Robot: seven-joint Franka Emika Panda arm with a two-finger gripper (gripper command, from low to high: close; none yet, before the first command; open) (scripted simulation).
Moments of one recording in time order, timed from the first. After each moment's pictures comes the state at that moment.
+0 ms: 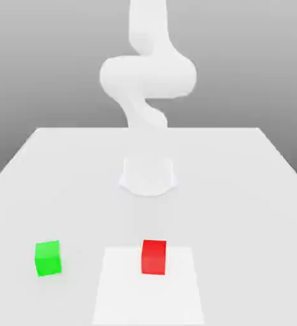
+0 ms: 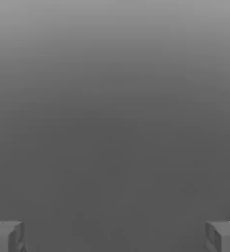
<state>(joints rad) 0.04 -0.74 -0.05 -2.34 0.00 2.34 0.69</state>
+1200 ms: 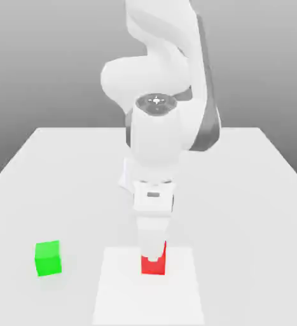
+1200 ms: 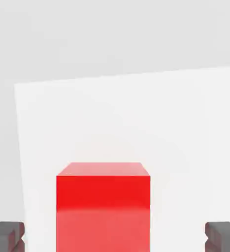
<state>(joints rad) 0.38 0.10 -0.31 -2.82 0.14 2.93 -0.77</state>
